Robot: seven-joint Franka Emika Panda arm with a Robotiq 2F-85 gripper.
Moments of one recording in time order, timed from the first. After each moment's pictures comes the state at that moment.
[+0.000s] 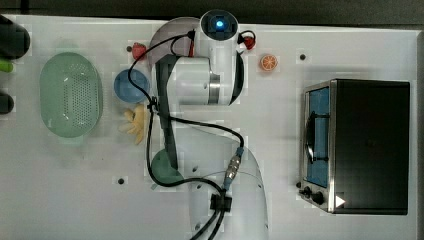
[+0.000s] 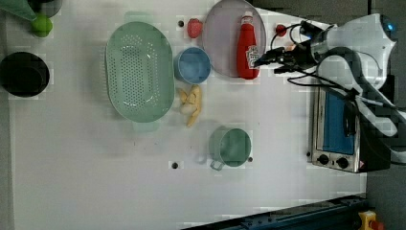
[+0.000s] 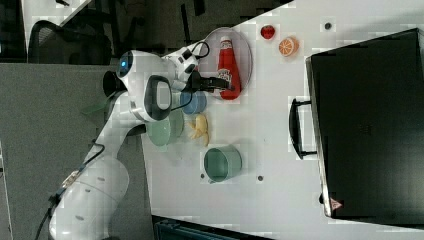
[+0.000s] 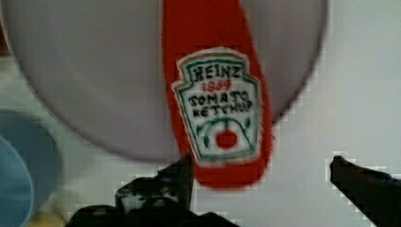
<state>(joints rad) -0.07 0.67 0.11 -1.64 0.01 0.61 -0.63</state>
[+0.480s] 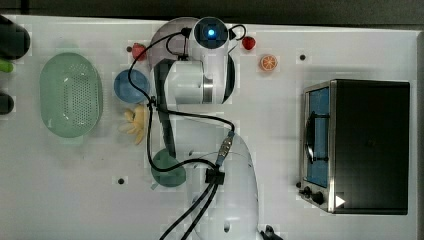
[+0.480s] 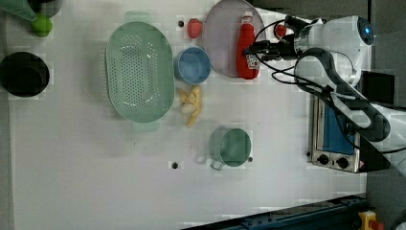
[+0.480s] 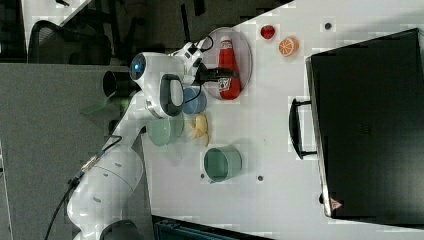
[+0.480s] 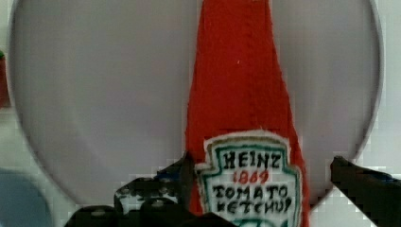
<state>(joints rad) -0.05 0.79 0.11 -1.59 -0.01 0.81 -0.67</state>
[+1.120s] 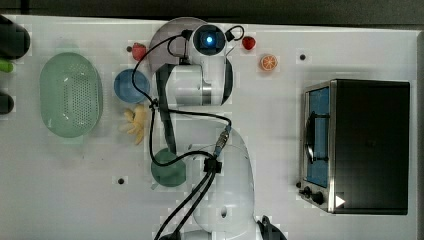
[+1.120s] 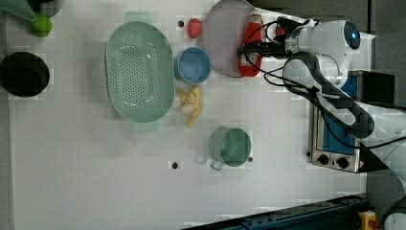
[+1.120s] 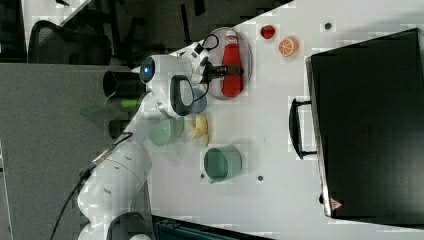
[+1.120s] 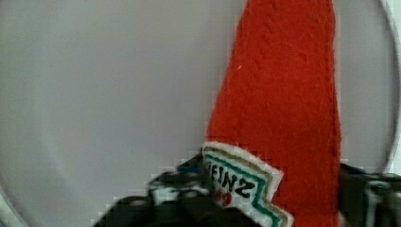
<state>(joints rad) -0.04 0.85 0.10 -1.58 -0.03 0.90 -0.68</state>
